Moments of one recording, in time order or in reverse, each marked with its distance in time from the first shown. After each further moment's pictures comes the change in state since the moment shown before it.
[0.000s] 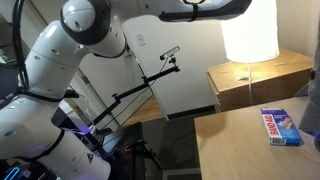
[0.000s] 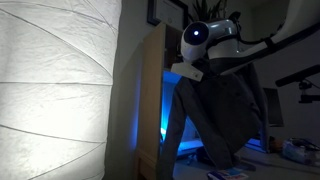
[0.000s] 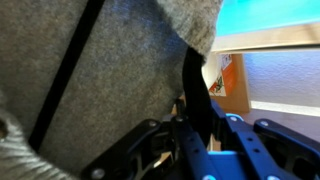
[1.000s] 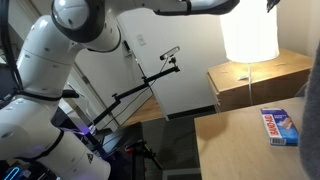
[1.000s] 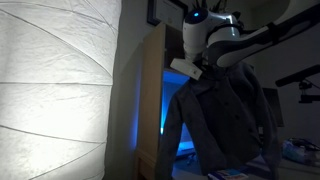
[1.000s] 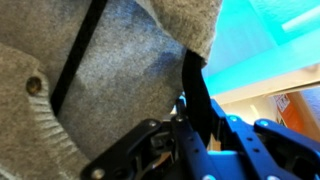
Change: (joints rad) arm -0.045 -0.075 0.123 -0.043 0.315 -0.065 0.004
